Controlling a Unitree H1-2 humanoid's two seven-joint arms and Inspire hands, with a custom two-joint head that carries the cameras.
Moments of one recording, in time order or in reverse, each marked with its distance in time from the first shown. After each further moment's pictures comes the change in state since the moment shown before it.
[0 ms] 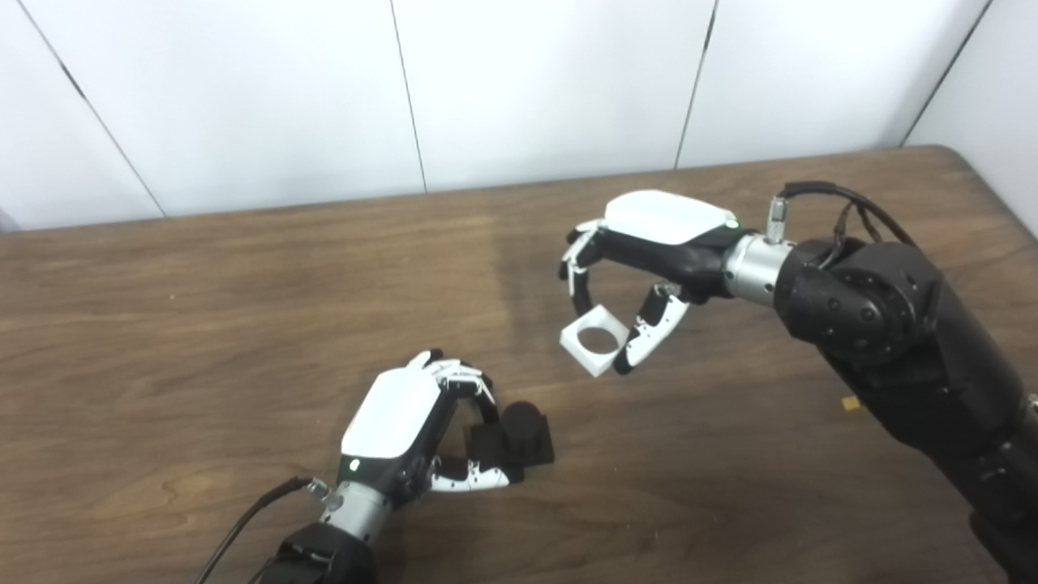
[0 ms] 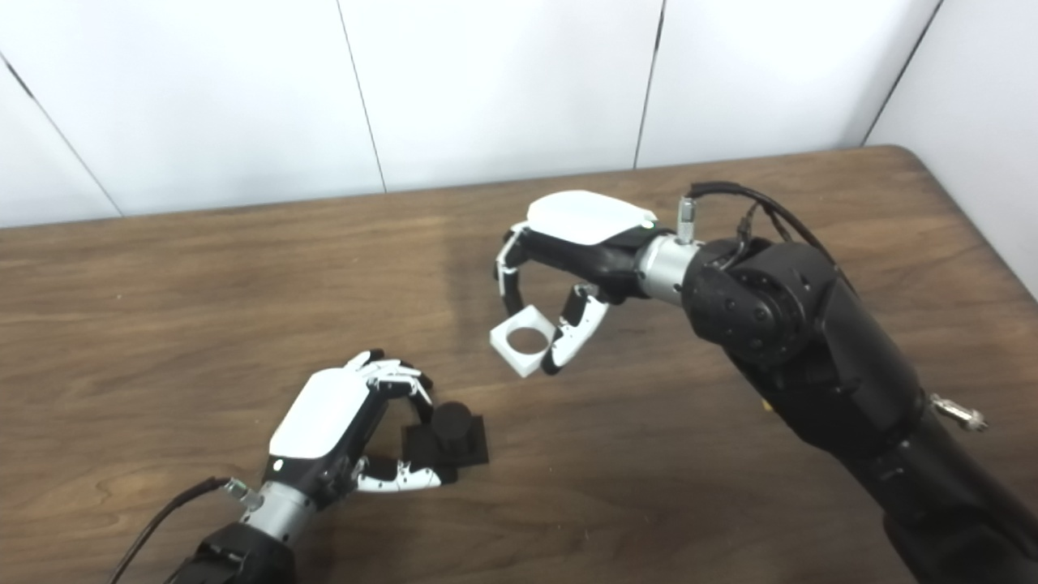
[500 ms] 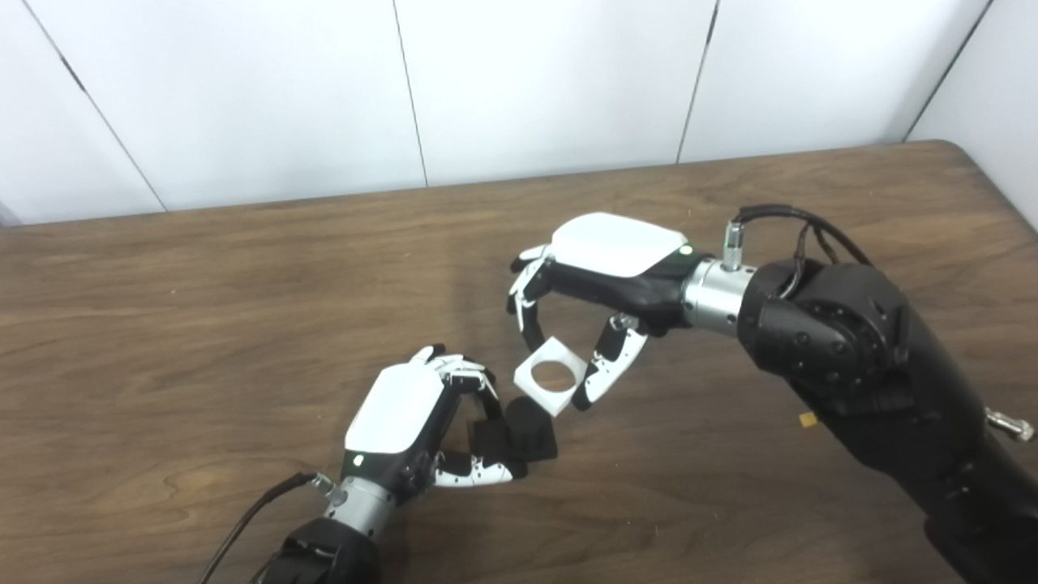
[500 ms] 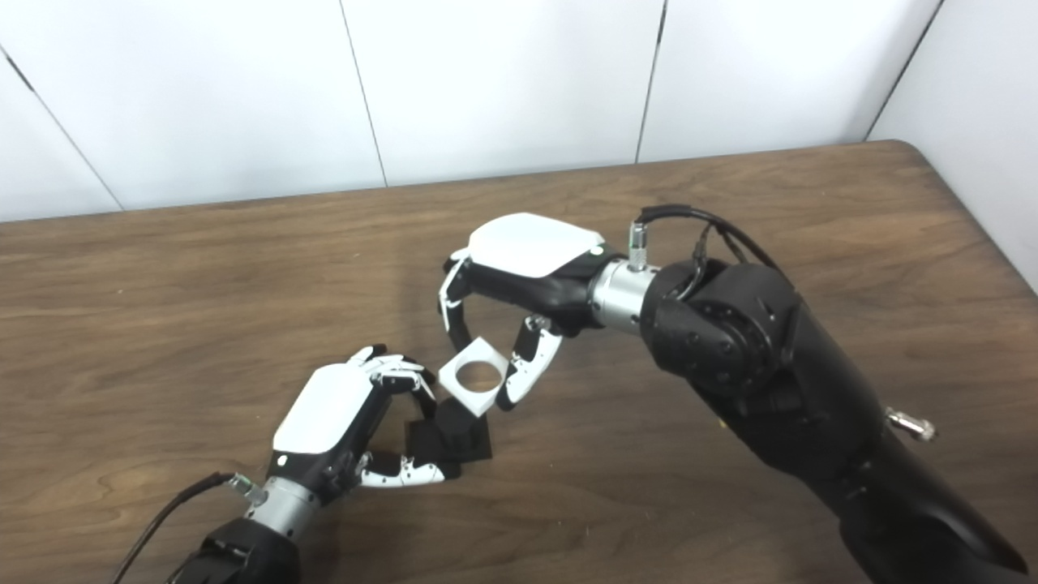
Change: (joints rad) left arm -0.002 -0.002 -0.005 0.001 0.002 0.007 0.001; right arm 0.001 0.087 0.055 -0.059 -0.037 -0.009 0.035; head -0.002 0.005
